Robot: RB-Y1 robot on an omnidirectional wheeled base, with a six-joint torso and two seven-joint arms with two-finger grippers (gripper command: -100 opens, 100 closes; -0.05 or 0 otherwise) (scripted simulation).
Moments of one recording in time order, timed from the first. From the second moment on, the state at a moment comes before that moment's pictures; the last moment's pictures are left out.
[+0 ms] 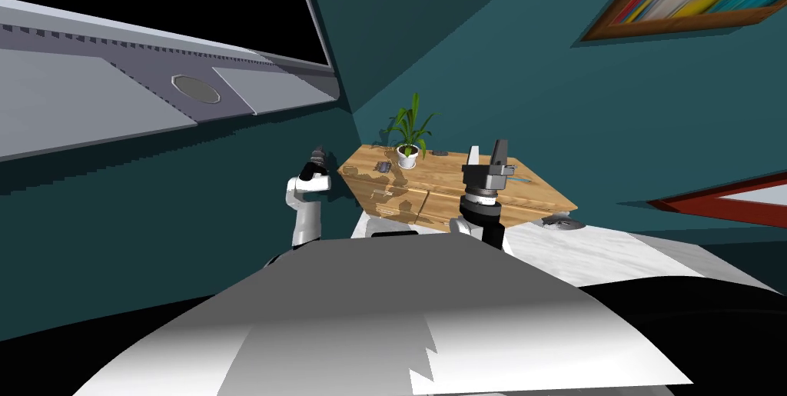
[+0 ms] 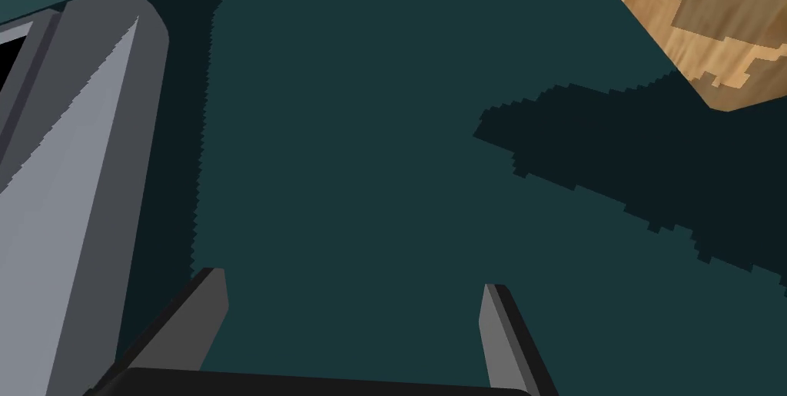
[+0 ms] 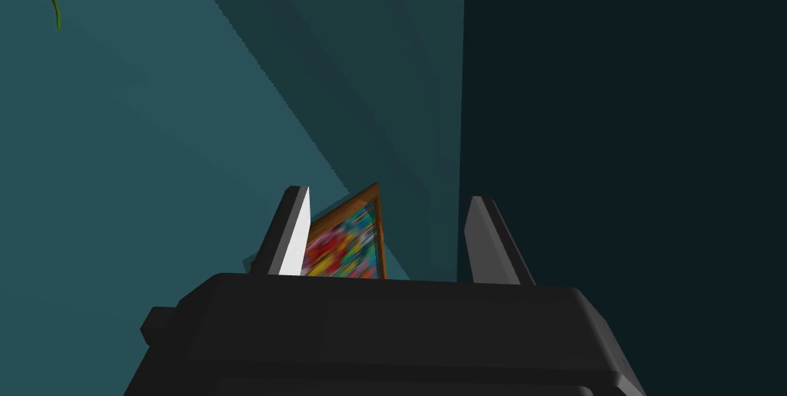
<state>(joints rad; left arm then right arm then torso) -0.24 0.22 0.29 -1.76 -0.18 0.54 -0.04 0.53 -0.04 -0.01 -2.33 -0.03 -0.63 -0.09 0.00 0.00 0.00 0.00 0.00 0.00</state>
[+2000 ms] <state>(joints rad) -0.58 0.23 0.46 -1.37 -0.23 1.06 0.01 0.53 -0.04 -0.01 -2.33 -0.03 -0.63 -0.09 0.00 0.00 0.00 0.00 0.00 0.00</state>
